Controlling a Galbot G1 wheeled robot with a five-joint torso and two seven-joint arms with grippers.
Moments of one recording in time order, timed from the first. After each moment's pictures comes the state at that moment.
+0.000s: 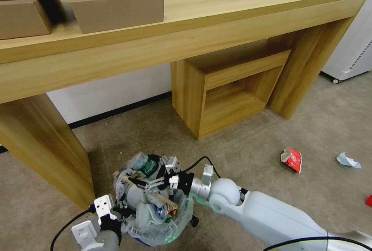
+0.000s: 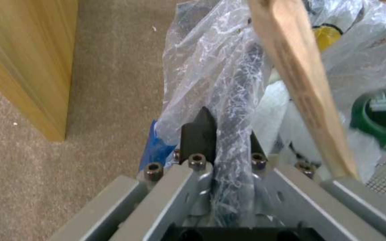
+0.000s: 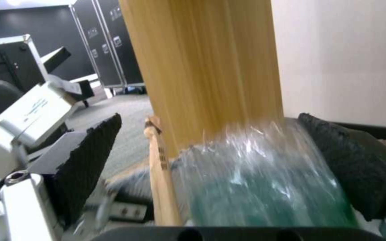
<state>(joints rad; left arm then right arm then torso) 1.83 -1.25 -0.39 -2.43 -0.70 0.40 -0.69 -0.64 0.99 -0.62 1.72 0.86 0.21 -0.36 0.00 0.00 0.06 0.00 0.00</state>
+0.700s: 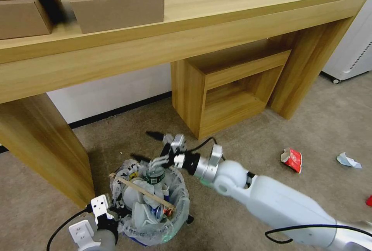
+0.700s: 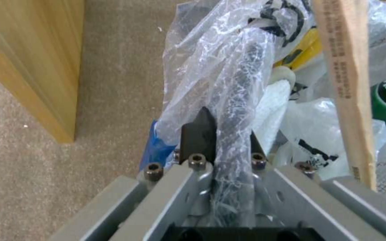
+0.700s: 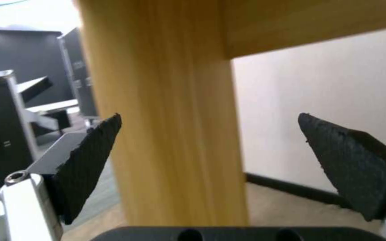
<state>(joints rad) 1.84 -1.25 -0.40 -2.42 -0.68 0.40 -0.68 -0.57 0.95 -0.46 1.81 0.93 0.19 -0.35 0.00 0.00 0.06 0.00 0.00</state>
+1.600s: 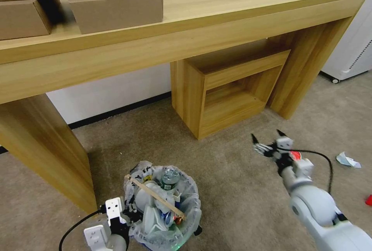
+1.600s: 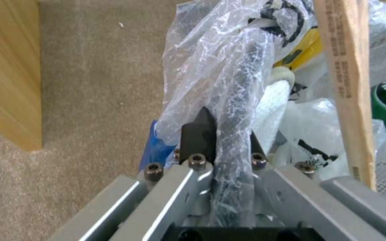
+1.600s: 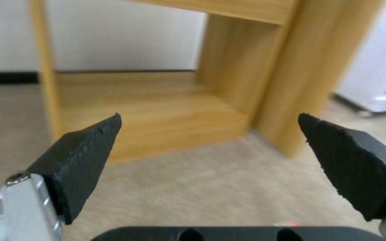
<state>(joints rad) 1.85 -1.20 -0.28 -2.41 -0.57 0.39 -0.63 -1.44 0.99 0.55 1.96 0.35 -0.08 0.23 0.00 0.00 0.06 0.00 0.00</state>
